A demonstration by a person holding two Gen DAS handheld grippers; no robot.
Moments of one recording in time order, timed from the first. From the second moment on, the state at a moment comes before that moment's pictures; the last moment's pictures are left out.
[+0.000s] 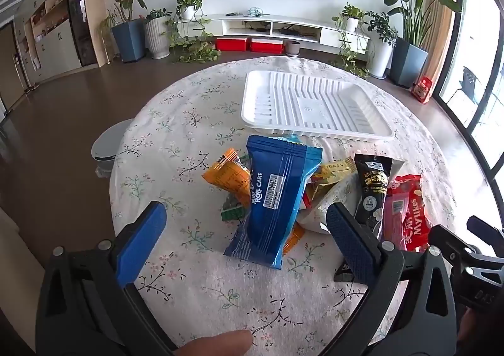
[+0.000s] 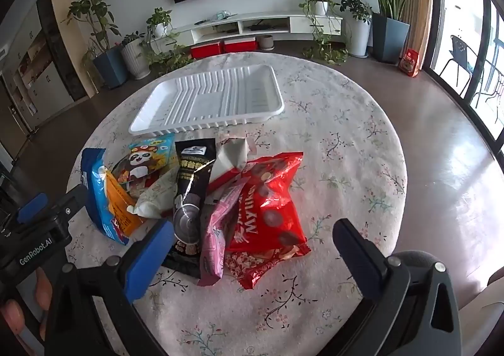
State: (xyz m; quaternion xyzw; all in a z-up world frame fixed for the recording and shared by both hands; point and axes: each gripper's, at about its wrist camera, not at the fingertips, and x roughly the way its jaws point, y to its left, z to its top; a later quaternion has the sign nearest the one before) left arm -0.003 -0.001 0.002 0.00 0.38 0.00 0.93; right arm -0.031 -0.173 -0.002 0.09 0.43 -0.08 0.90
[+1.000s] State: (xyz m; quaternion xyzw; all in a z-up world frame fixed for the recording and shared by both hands) left arm -0.003 -0.002 -0.012 0.01 0.40 -0.01 0.92; right arm -0.025 -0.169 -0.010 0.08 0.45 -0.08 0.89
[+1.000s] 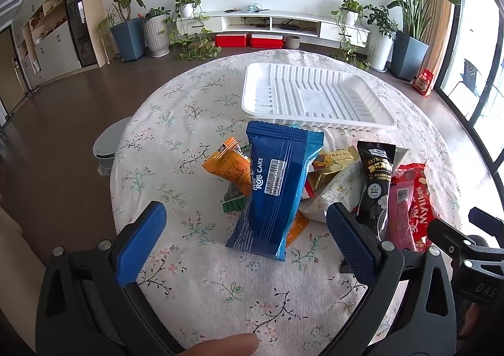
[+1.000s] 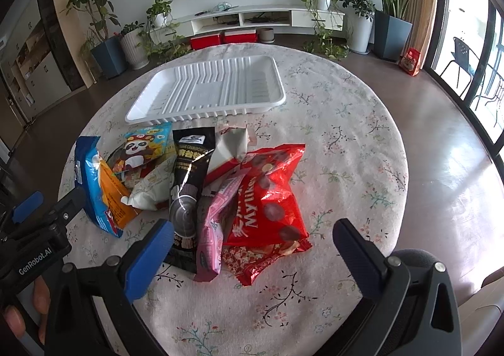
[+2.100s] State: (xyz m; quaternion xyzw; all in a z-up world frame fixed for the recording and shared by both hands) left arm -0.003 -0.004 -0.014 0.01 0.40 -0.01 0.92; right arm -0.023 -0.167 -0.011 0.08 0.45 -0.08 0.89
